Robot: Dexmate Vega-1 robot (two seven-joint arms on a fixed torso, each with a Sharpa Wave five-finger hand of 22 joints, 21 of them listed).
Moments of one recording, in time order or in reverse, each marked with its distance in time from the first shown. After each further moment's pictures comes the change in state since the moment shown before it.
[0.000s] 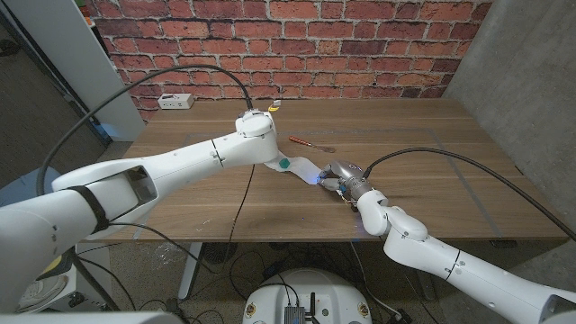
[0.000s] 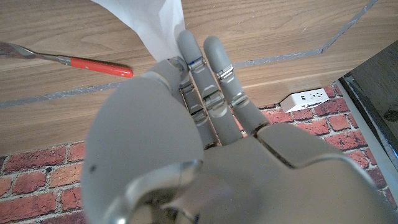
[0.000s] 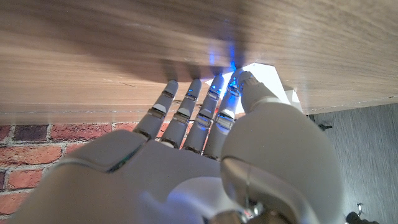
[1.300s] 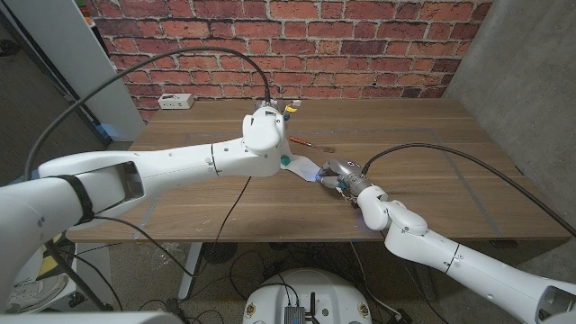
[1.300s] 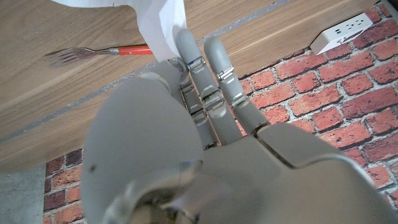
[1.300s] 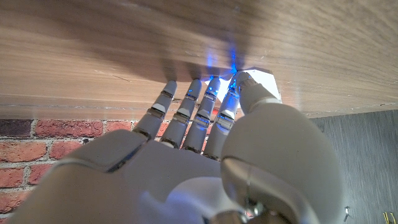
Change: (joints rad) left arm -0.116 0.047 0.226 -0.163 0.287 -0.036 -0.199; left_hand -0.001 -0.001 0.007 -0.002 -0.007 0.015 -0.015 -0.010 -0.003 0.011 -0.011 -0.011 -0.003 0.018 -0.011 0.005 0.027 -0.014 0.004 0.011 0.000; right arm 0.036 -0.011 -0.015 0.038 -0.028 0.026 0.036; right_hand -0.031 -0.021 0.032 0.002 0.000 -0.036 0.025 -0.031 0.000 -0.030 0.056 -0.031 -0.008 0.000 0.000 -0.002 0.022 -0.011 0.011 -0.007 0.000
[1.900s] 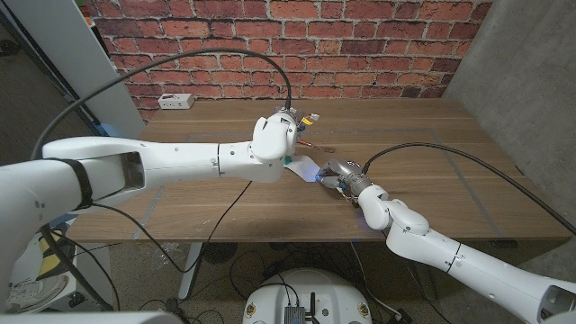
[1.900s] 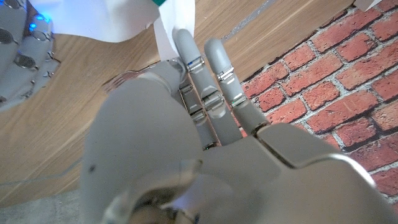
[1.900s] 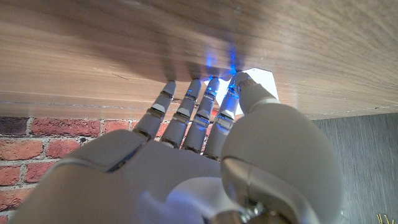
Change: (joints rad) left arm -0.085 -0.022 0.157 0.025 0.057 -0.137 -0.090; left_hand -0.005 -0.005 0.000 0.000 -0.005 0.003 -0.003 -0.006 -0.005 0.002 -0.009 -0.008 -0.005 0.009 -0.008 0.004 0.005 -0.009 0.002 0.008 0.000; right arm 0.000 -0.009 0.000 -0.009 -0.021 0.011 0.022; right_hand -0.009 -0.009 0.016 -0.001 0.000 0.000 0.000 -0.008 0.000 -0.010 0.008 -0.005 0.005 0.000 0.000 0.000 0.005 0.000 0.000 -0.004 -0.002
